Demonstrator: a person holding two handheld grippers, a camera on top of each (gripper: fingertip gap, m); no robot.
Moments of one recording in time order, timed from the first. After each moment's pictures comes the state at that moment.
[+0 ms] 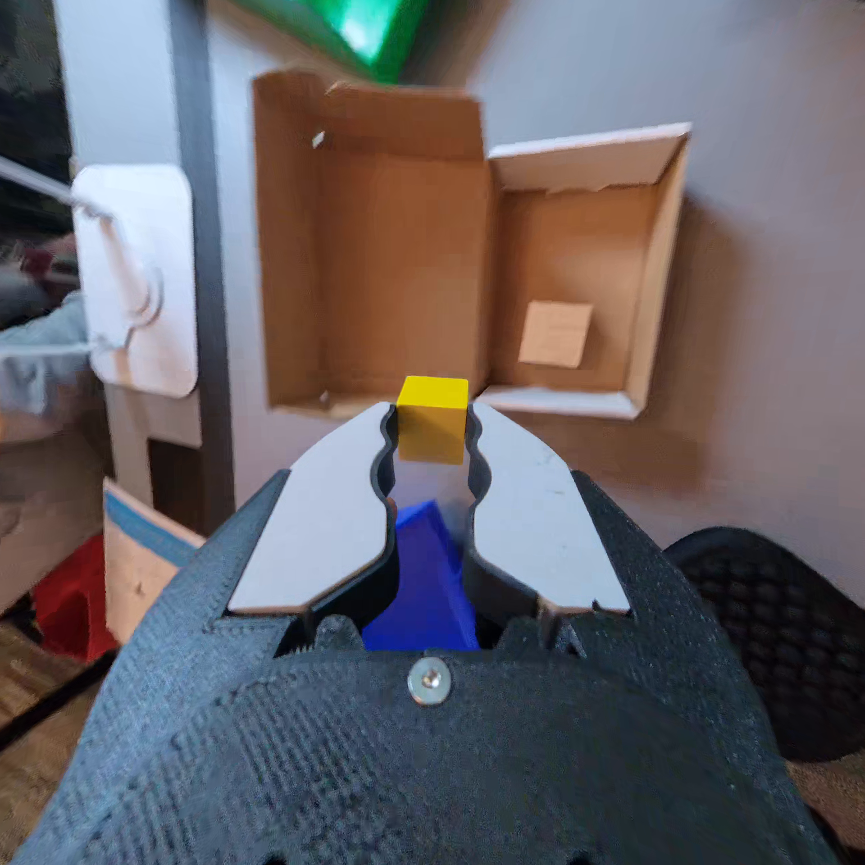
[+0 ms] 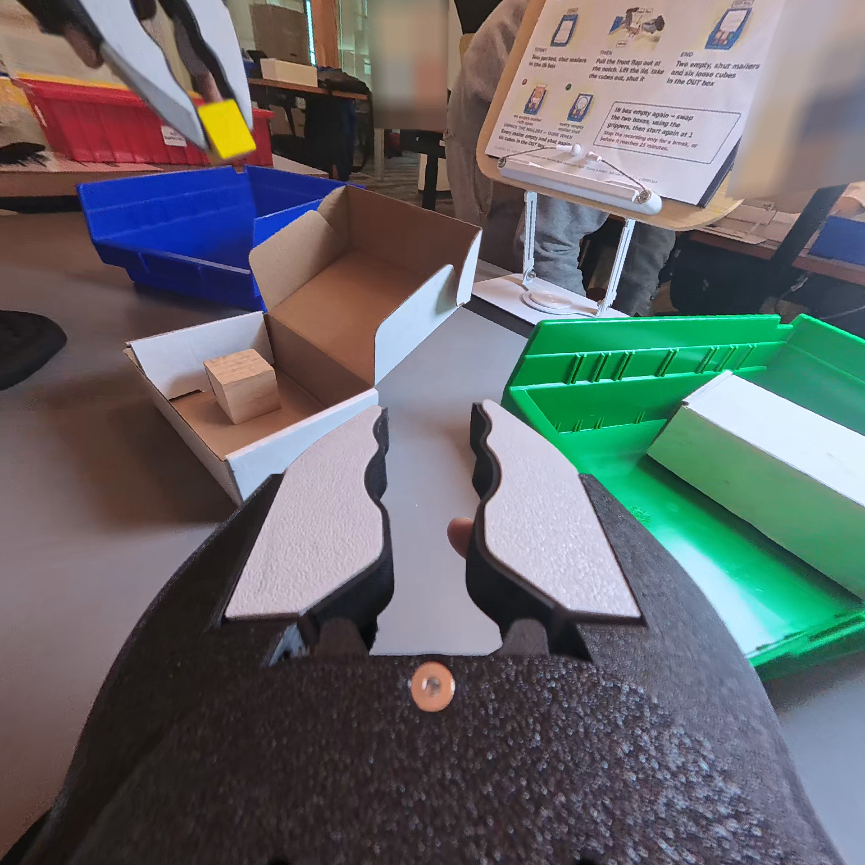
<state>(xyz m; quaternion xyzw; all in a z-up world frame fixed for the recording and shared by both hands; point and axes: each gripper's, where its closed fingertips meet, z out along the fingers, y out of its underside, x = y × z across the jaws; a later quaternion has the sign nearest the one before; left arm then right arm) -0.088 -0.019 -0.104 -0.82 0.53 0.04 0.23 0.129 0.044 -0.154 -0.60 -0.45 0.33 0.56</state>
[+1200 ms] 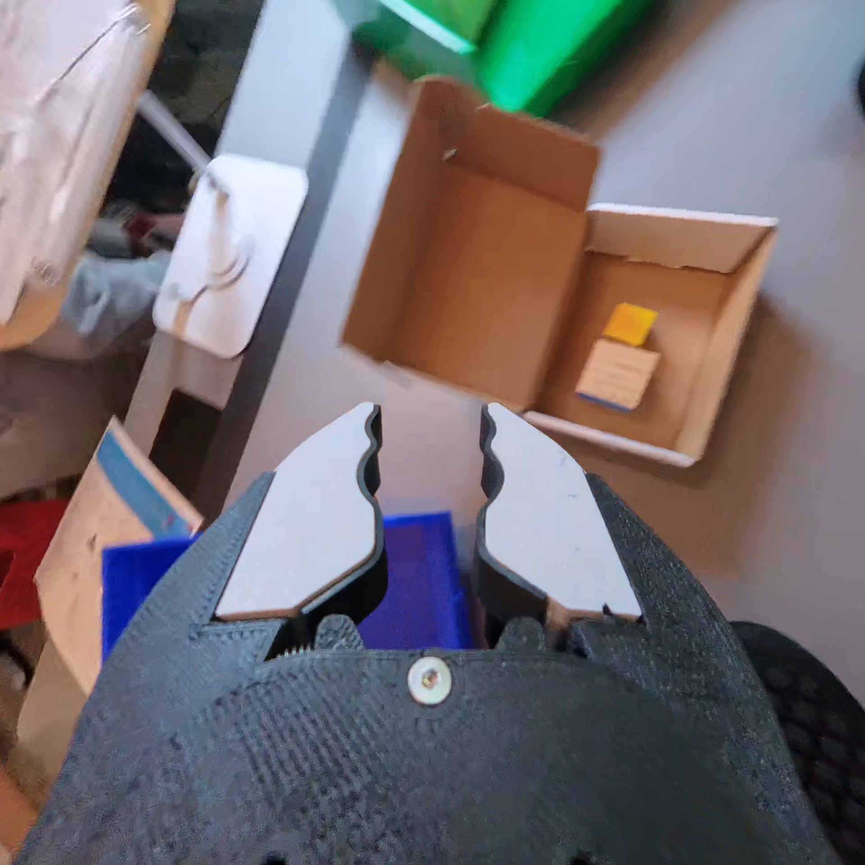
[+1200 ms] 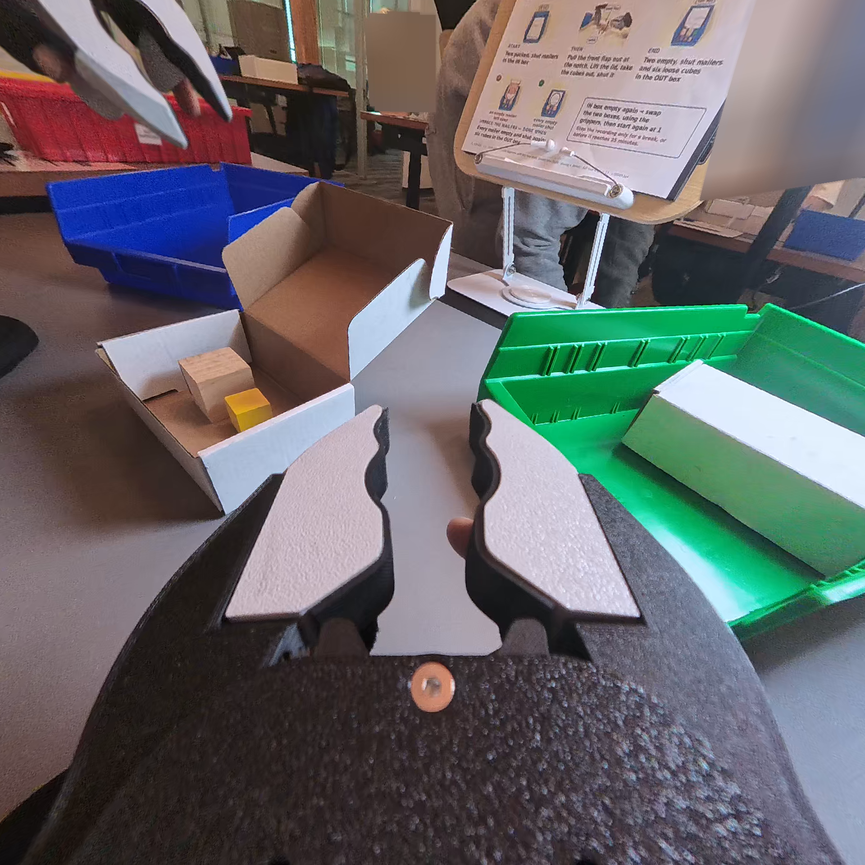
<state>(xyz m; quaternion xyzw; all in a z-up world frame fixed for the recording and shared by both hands) -0.127 -0.007 -0.095 -0.84 0.41 0.02 0.36 0.139 0.056 -0.154 -0.61 -0.44 0.33 0.57</state>
